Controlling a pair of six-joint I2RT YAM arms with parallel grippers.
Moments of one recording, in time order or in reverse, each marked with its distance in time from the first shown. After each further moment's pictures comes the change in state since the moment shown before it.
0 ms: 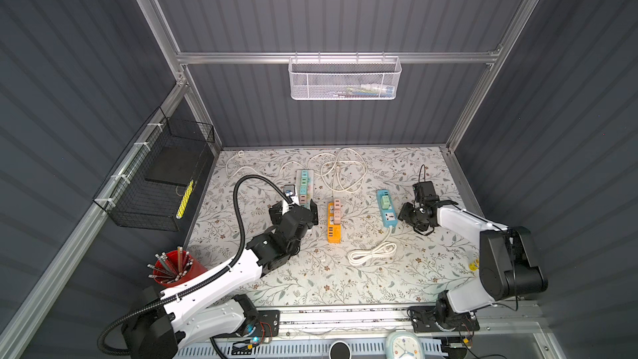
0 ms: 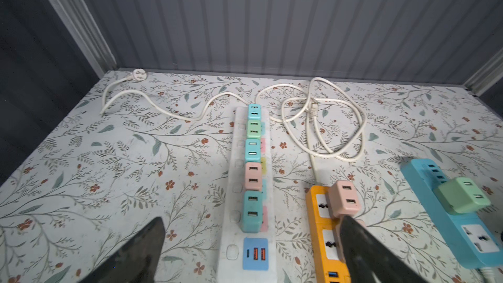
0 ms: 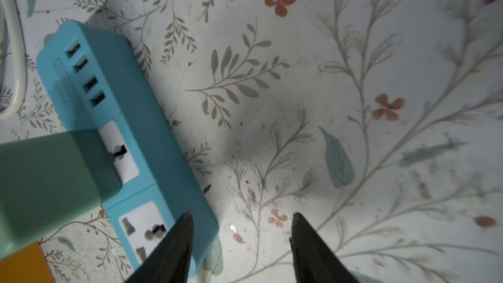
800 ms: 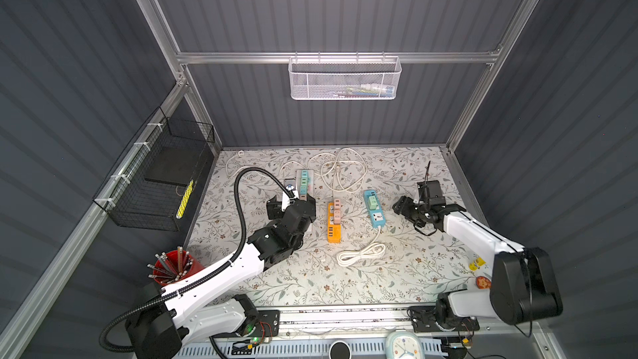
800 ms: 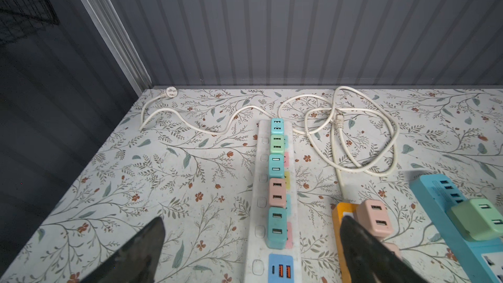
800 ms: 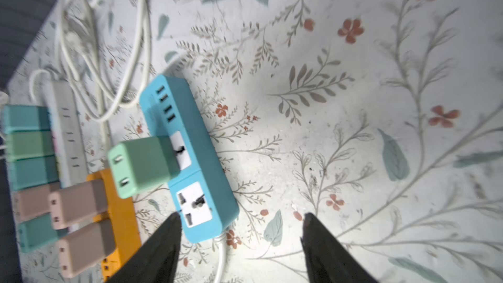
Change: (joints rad) left arm 0.003 0.043 0.110 -0.081 -0.090 0.088; right arm 0.023 -0.240 -0.011 0.016 -0.085 -0.010
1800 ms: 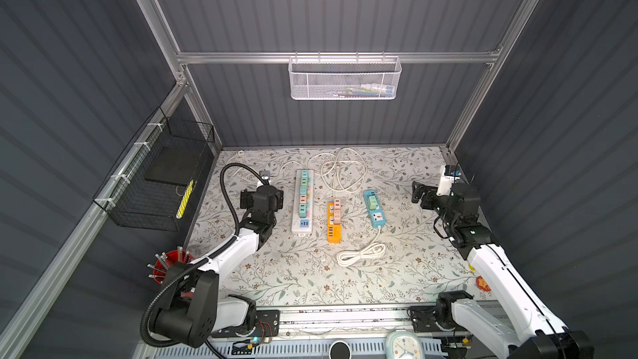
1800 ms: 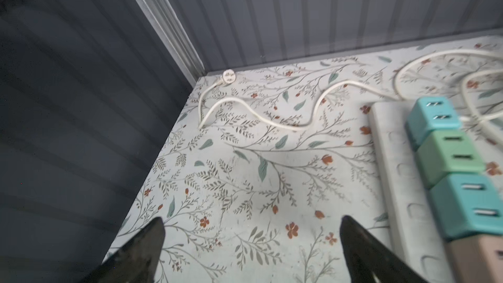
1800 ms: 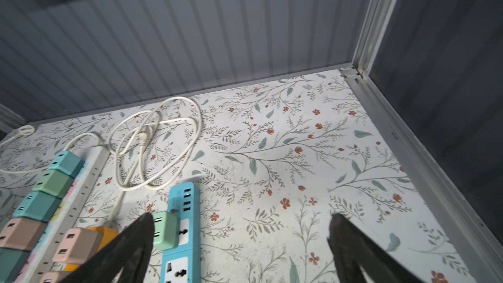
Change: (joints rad) left arm 0.555 0.218 -0.235 0.509 0.301 0.407; right arm -0.096 -0.381 -0.124 0.276 0.164 -0.418
